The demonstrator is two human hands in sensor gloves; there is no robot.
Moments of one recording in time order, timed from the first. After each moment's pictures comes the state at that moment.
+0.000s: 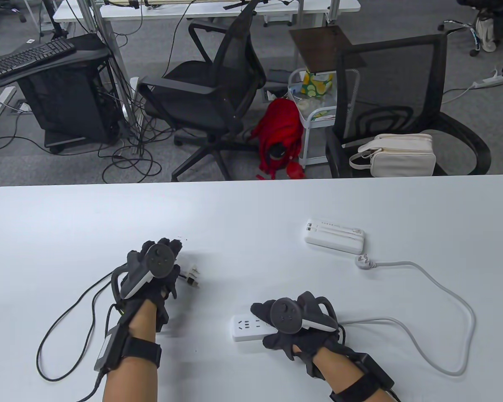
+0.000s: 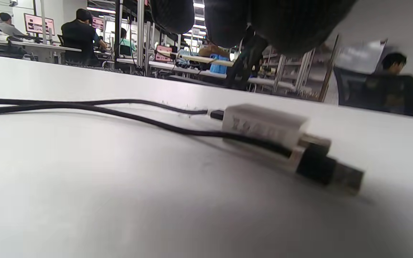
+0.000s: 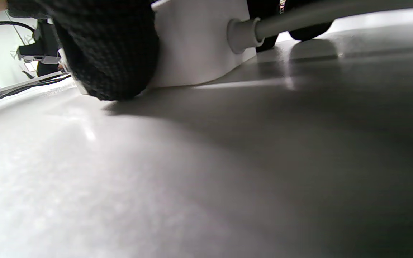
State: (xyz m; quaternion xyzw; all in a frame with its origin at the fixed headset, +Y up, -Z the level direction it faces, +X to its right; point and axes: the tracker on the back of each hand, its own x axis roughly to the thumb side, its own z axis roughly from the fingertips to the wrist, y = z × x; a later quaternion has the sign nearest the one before) left_hand -0.251 -0.725 -0.427 -0.04 -0.01 0.05 1.00; right_hand 0.068 -0.765 -0.328 0.27 0.11 0.95 0.10
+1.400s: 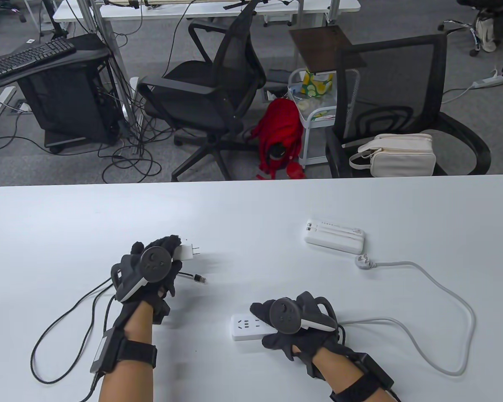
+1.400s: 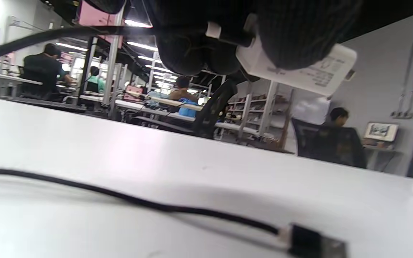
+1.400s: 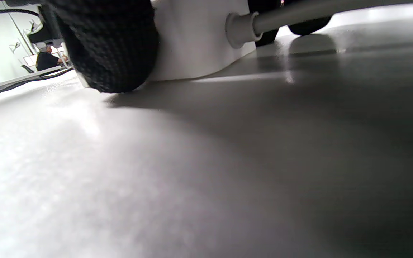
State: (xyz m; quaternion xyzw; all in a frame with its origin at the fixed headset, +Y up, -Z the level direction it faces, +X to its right) left_hand -0.253 -0.692 -0.402 0.09 -0.09 0.11 0.99; right_hand 0.067 -0.764 -0.327 0.27 0.12 0.95 0.10
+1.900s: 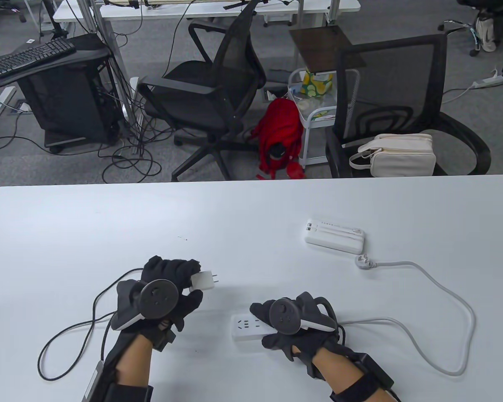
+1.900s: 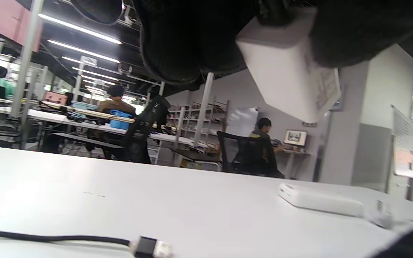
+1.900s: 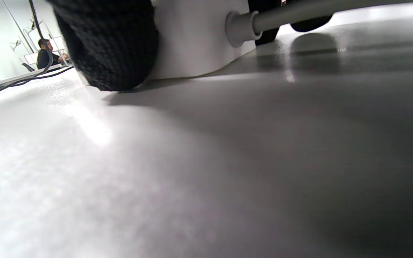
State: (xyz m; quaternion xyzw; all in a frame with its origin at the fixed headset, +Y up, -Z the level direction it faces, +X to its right) left_hand -0.209 -0.653 -0.324 0.11 -0.23 0.10 0.96; right_hand 0.066 -0.765 -0.326 0.28 0.13 0.95 0.09
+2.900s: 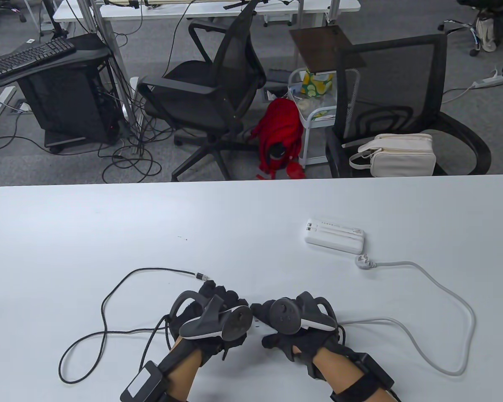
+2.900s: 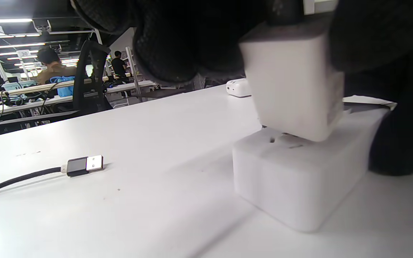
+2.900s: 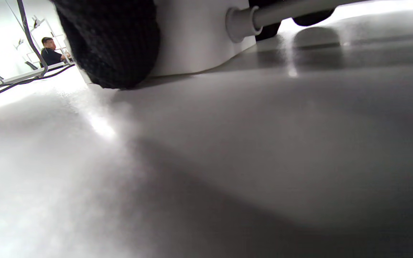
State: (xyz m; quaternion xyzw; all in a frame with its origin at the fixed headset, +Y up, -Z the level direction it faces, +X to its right) left_hand -0.102 -0.690 -0.310 -0.01 -0.31 -0.09 0.95; right_hand 0.066 -0.766 -0.326 0.28 0.13 0.95 0.09
